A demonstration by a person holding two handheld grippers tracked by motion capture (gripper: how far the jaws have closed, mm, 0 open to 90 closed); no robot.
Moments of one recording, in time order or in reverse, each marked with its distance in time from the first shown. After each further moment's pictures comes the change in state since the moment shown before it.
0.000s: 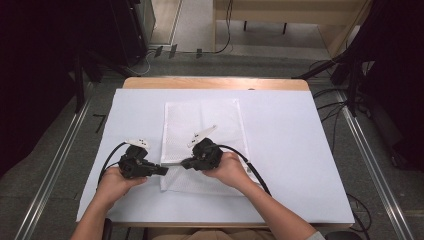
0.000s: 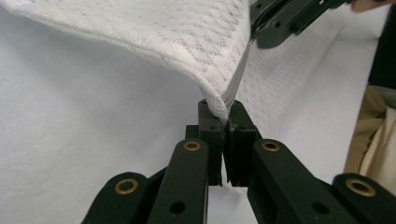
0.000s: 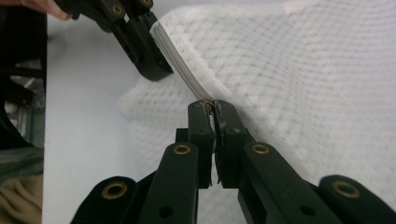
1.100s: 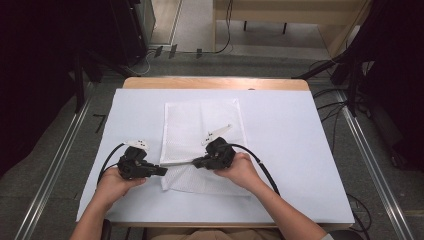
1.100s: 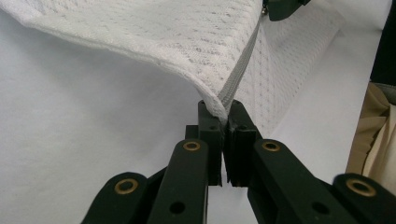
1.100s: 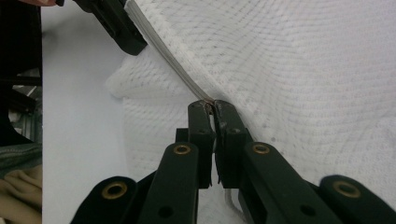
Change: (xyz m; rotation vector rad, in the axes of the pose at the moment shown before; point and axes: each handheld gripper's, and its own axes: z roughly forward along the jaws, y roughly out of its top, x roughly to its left) left arm -0.002 -0.003 -0.003 -0.009 0.011 0.011; right arm -0.015 -0.021 -0.020 -0.022 0.002 0.074
